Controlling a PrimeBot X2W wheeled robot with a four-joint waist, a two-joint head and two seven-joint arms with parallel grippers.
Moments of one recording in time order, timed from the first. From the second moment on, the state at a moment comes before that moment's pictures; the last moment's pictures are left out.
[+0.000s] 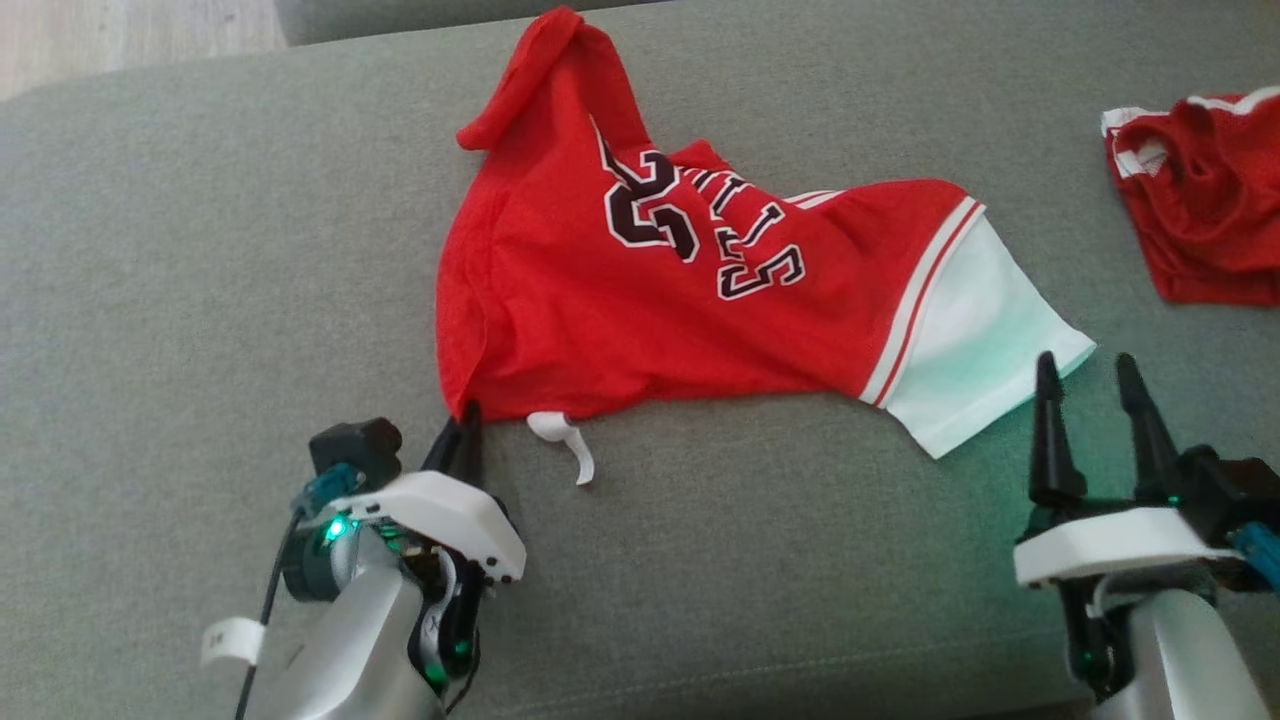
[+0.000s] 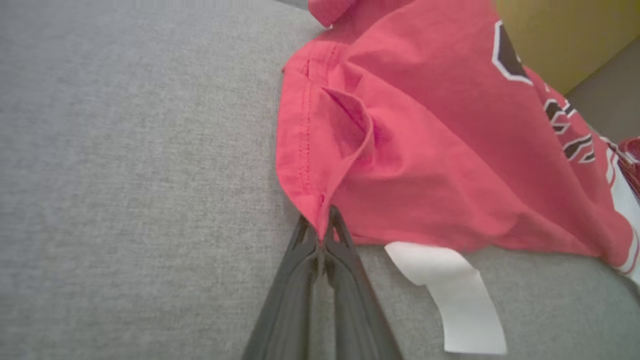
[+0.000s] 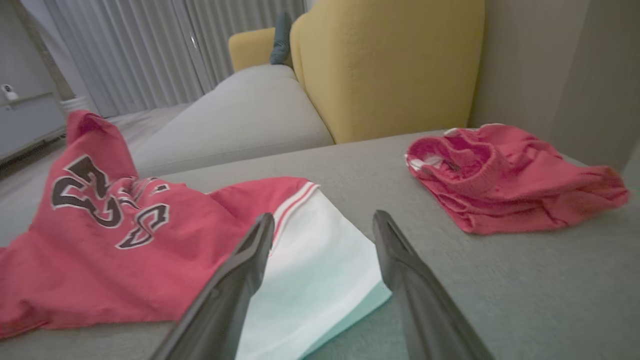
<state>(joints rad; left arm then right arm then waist) -0.32 0.05 -0.44 0.60 -0.56 0.11 -0.19 -0.11 -0.04 -0.07 0.29 0.16 0.12 -0.24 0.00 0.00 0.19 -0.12</state>
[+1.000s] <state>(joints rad) -0.23 0.11 -0.37 0.45 -0.58 0.17 -0.23 -0.31 -0.04 -0.17 0.72 0.04 0.12 -0.04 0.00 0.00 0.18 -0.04</state>
